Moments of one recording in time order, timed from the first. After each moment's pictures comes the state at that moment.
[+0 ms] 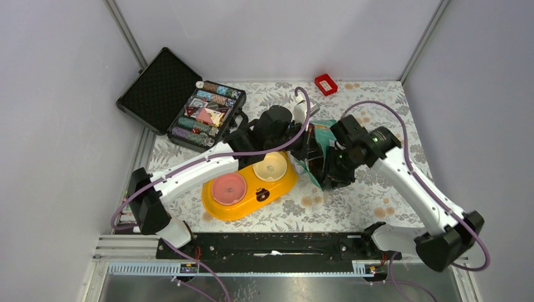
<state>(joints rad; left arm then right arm) -0.97 1.55 1.45 -0.26 0.32 -0.48 0.55 1.27 1.31 -1.36 -0.17 0.73</state>
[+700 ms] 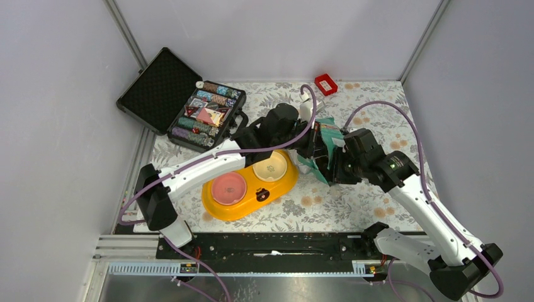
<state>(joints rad) -0.98 1.62 1.50 -0.23 0.33 -0.53 0.55 0.98 1.07 -1.06 -0.01 0.57</state>
